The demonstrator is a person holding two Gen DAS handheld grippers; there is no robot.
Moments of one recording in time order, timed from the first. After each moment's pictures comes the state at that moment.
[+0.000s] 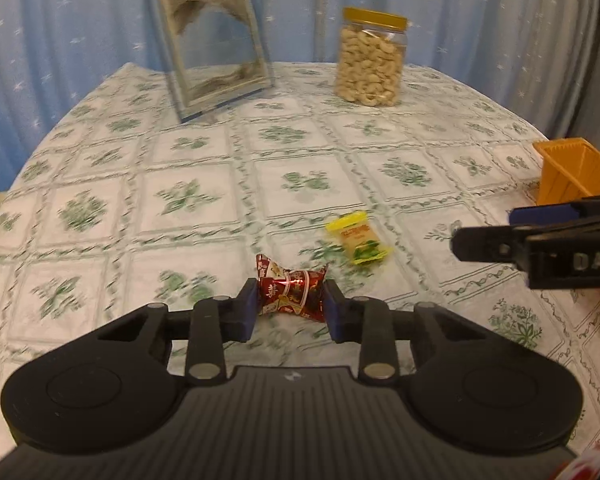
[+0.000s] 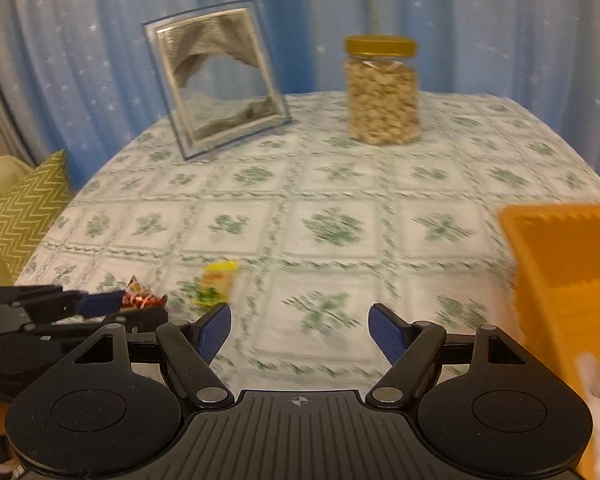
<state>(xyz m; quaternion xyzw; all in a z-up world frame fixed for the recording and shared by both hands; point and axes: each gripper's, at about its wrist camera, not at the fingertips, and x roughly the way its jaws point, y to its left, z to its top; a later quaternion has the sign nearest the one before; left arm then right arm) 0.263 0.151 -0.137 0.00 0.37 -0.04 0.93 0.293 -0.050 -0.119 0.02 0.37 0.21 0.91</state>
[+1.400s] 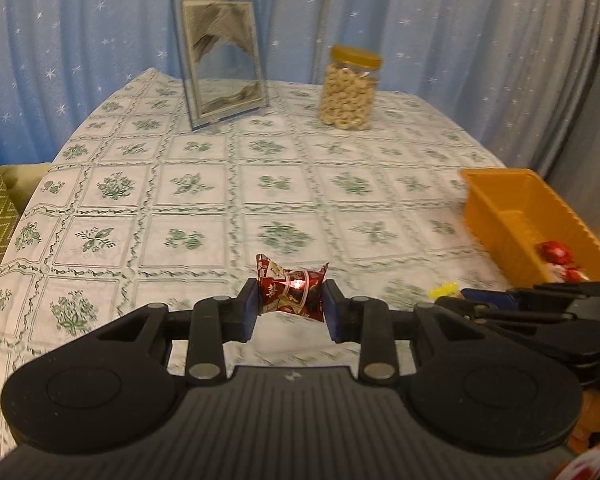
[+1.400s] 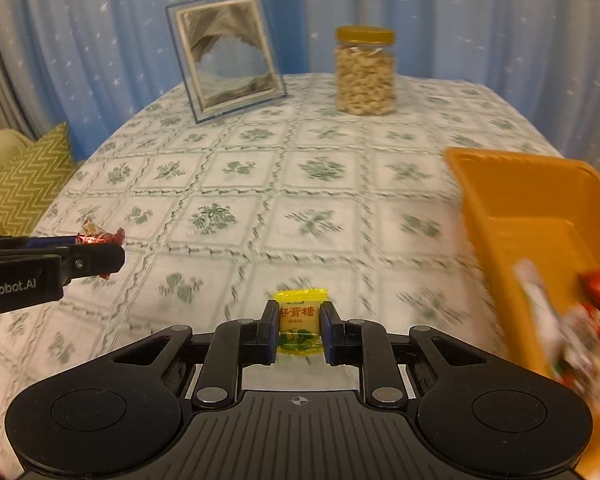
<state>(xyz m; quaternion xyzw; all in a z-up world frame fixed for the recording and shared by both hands) 0.167 0.116 -0.067 -0.04 0.36 -0.04 0.93 0.196 -0.080 -0.097 0.01 0.39 0.18 0.90</state>
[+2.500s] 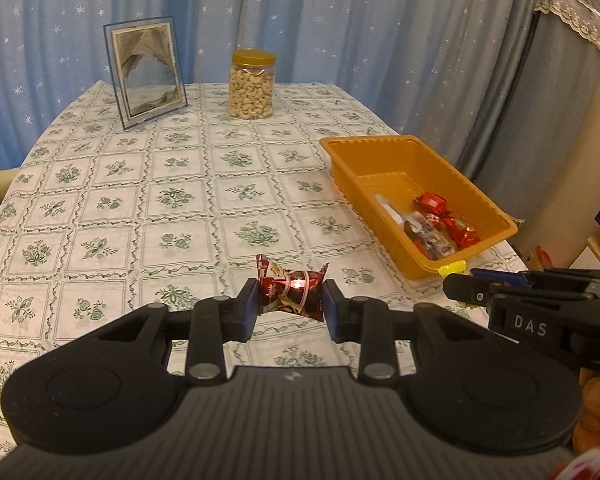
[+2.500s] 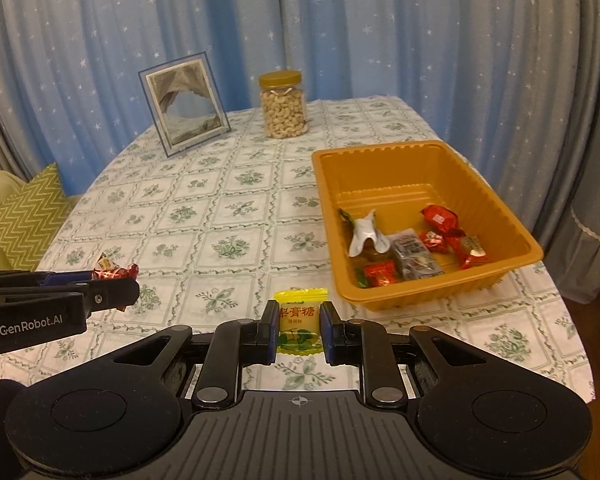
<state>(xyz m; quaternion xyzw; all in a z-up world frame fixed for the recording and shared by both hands) 0.051 0.009 -0.023 -0.03 0.36 -0.09 0.93 0.058 -0.192 -0.030 0.04 0.37 0.12 0.92</state>
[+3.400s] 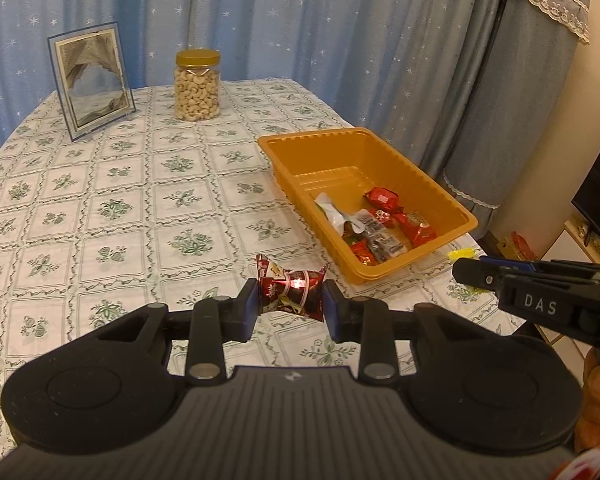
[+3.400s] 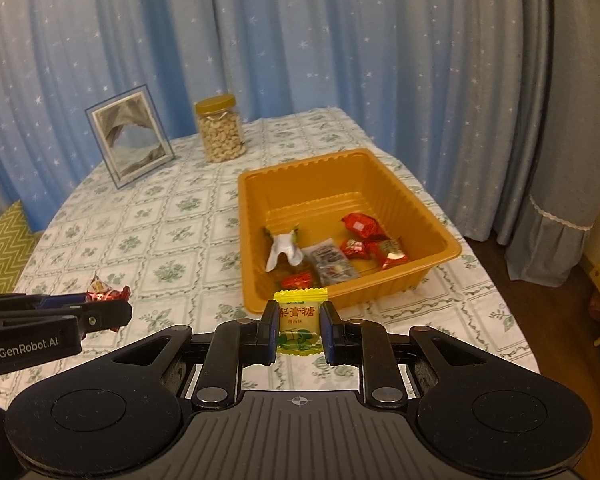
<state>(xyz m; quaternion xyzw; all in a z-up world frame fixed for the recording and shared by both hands) 0.065 -0.046 -0.023 -0.02 0.37 -0.14 0.92 0.052 -0.254 -0.019 0.08 0.35 0.06 0.93</state>
